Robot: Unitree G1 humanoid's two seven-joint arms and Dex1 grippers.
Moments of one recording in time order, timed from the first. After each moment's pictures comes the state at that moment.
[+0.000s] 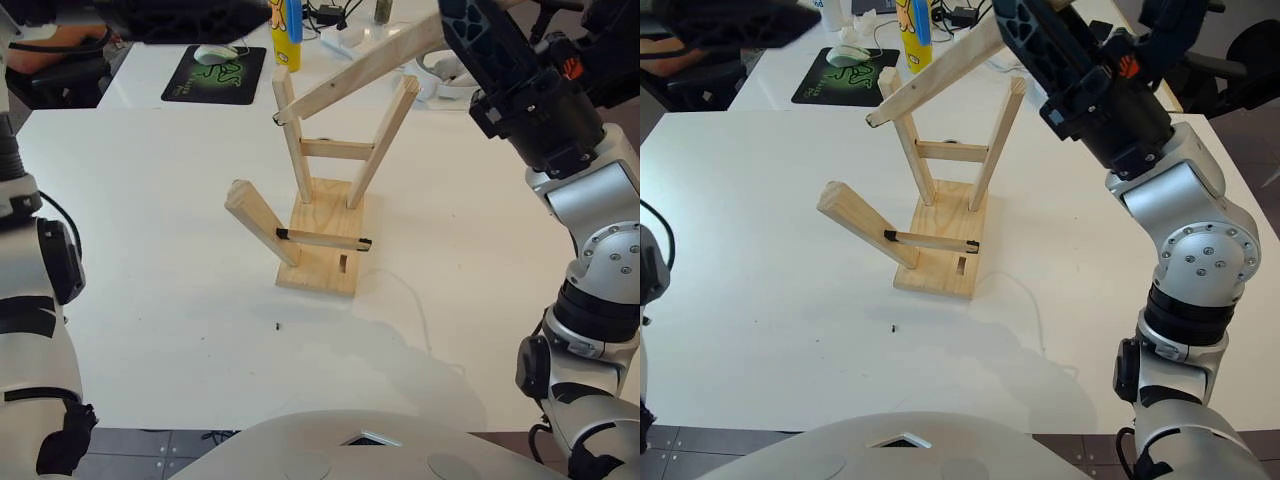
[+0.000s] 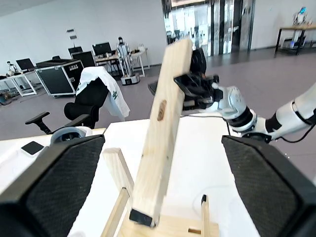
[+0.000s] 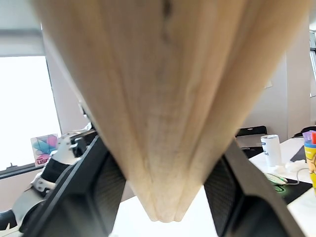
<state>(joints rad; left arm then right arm) -1.01 0.83 0.02 0.07 -0.65 0.78 -1.40 -0.47 -0.54 -0.28 -0.39 1.34 0.64 0.36</state>
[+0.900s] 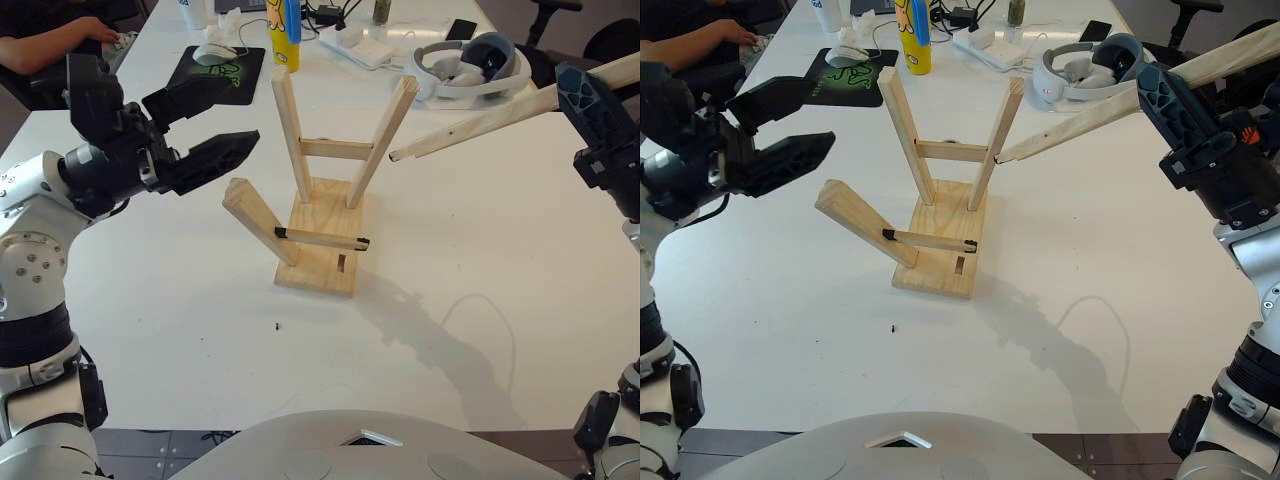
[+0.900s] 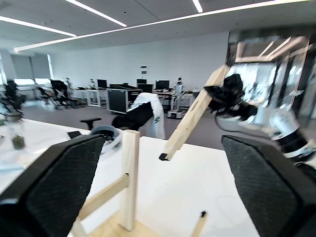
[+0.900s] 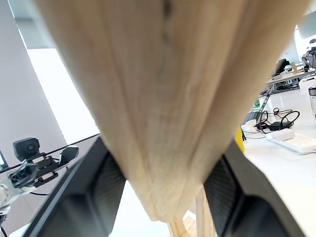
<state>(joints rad) -0.40 0.76 0.33 -0.26 -1.17 0.79 -0.90 -0.20 -0.71 -0.57 -0.31 1.38 0.73 0.48</state>
